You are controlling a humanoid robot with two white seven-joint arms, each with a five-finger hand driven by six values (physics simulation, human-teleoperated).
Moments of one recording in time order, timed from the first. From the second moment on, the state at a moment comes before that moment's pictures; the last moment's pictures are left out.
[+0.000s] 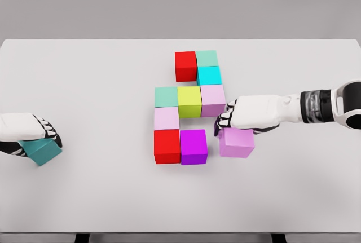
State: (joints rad) left arm -0.45 1.20 -0.68 -1.56 -0.28 -0.61 -0.61; right arm -0.74 -0.87 0.88 -1.68 0.35 -0.61 0.61
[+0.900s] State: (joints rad) left arm -0.47 1.13 -0.62 -1.57 -0.28 -0.61 -0.61; right arm -0.68 -1.19 0.88 -1.75 0.31 -0.61 0.61
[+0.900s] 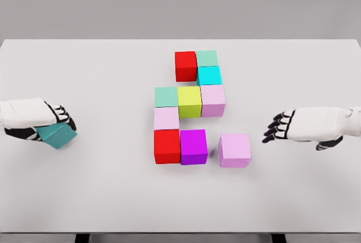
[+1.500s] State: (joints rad) left arm -0.53 0.97 -0.61 -1.56 -0.29 -0.61 -0.61; right arm -0.67 -1.15 0.95 -1.75 0.31 -0.61 0.61
